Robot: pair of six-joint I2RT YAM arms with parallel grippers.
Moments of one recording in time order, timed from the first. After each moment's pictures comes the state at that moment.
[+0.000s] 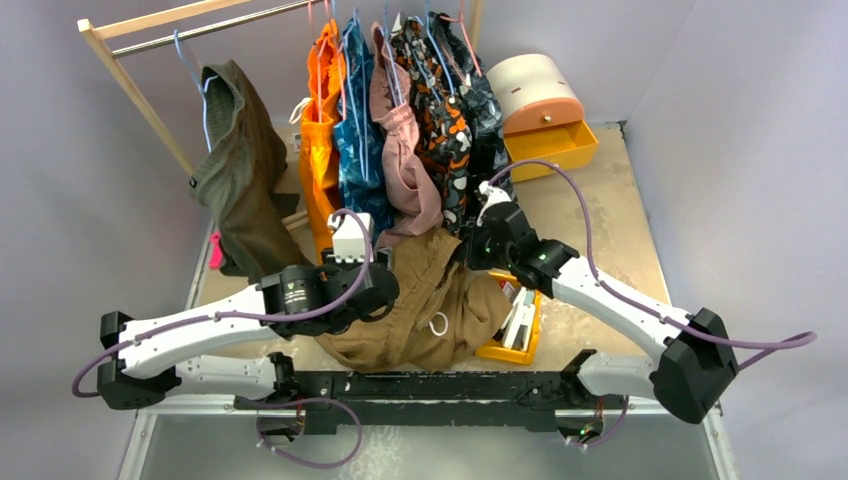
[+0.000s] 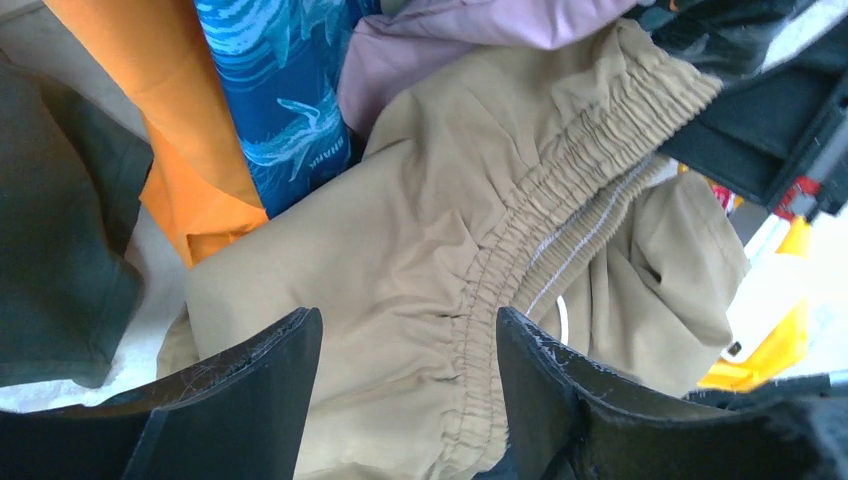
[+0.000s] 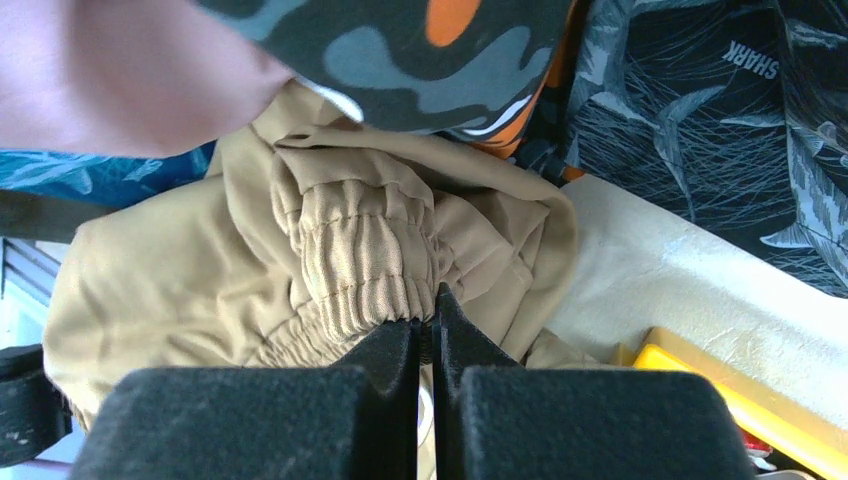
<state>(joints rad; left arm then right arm) -1.26 1.08 1.15 -1.06 -0.79 -1.06 0.71 1.22 0.87 -0.33 0.04 0.62</state>
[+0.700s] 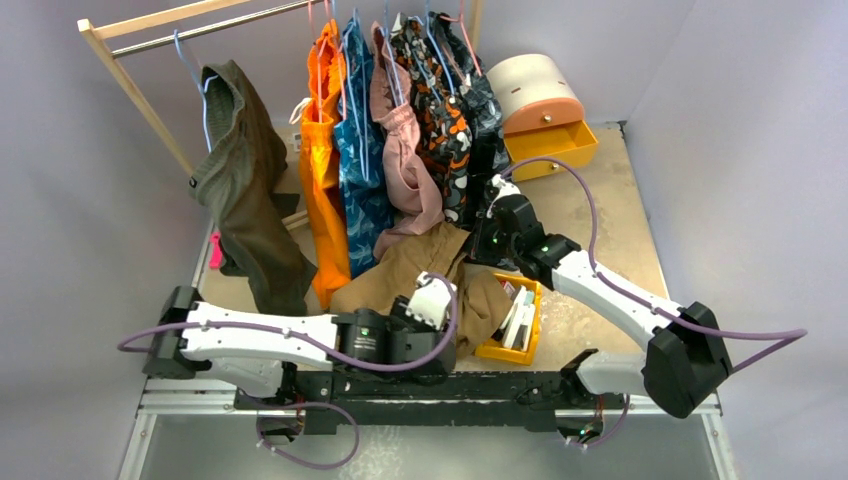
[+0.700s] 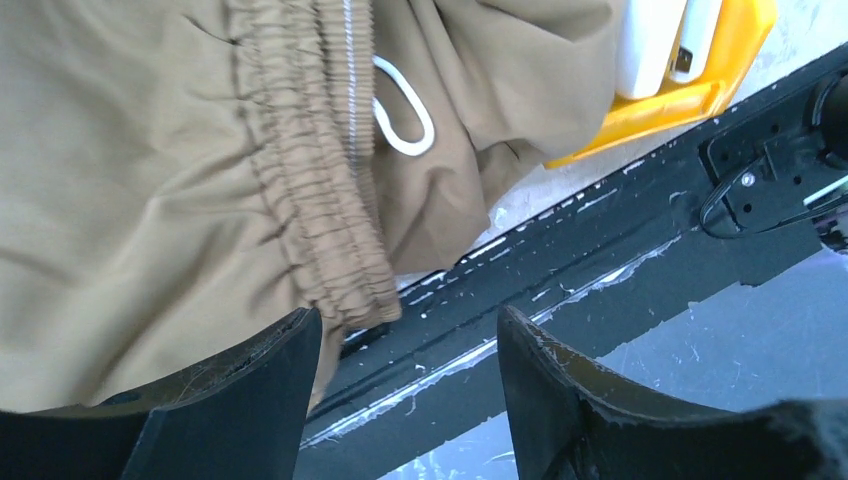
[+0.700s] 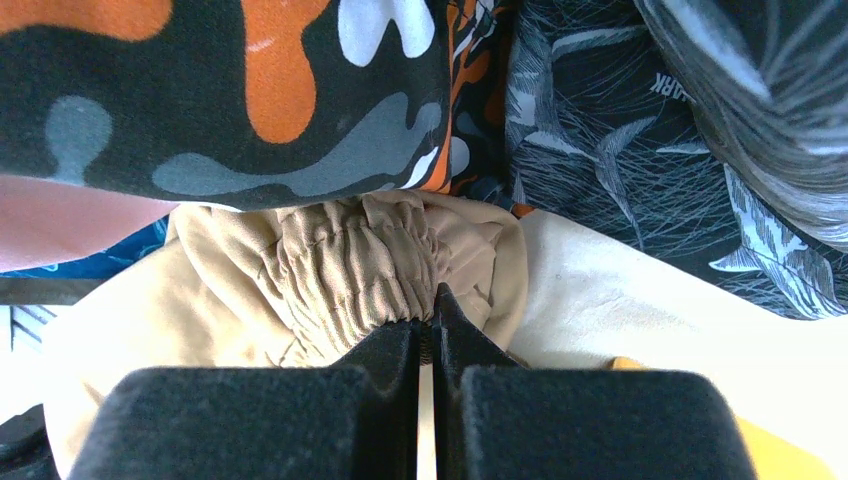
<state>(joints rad) -1.57 1.30 1.14 -0.92 -0.61 -0.97 0.60 1.27 0.85 -0.26 0.00 0.63</state>
